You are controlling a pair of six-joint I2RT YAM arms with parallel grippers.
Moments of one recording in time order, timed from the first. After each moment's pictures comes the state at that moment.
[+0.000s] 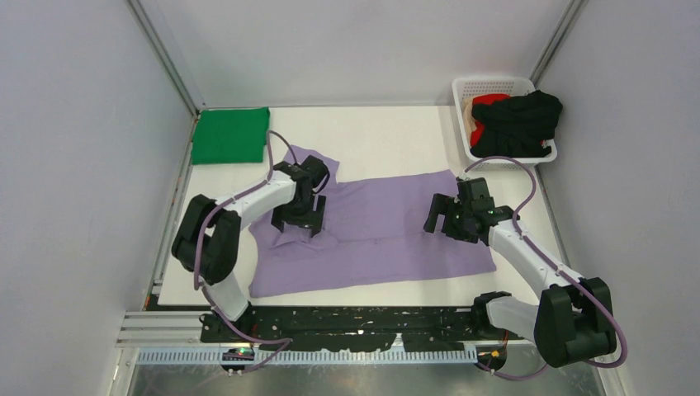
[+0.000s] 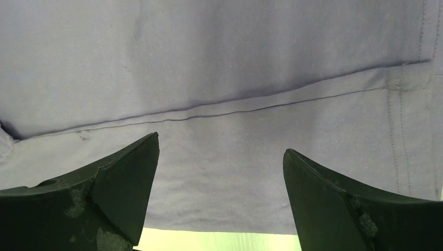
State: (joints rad) left arm -0.54 1.71 1.19 -0.93 -0.18 -0.43; right arm 0.21 1.14 0.65 -0.51 -0.08 0.44
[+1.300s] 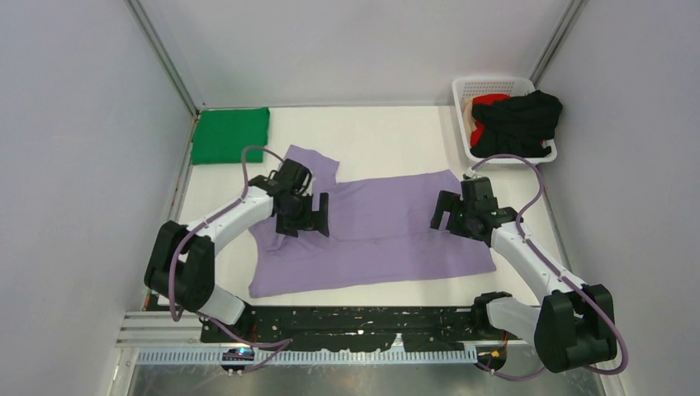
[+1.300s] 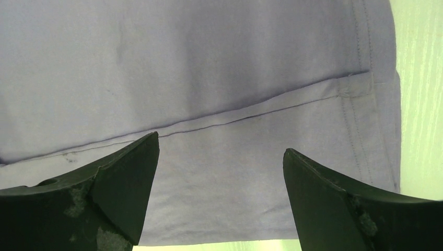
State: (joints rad) left arm -0.44 1.48 1.02 -0.73 0.14 -0.42; right arm 0.19 1.10 0.65 -0.50 0.02 0.44
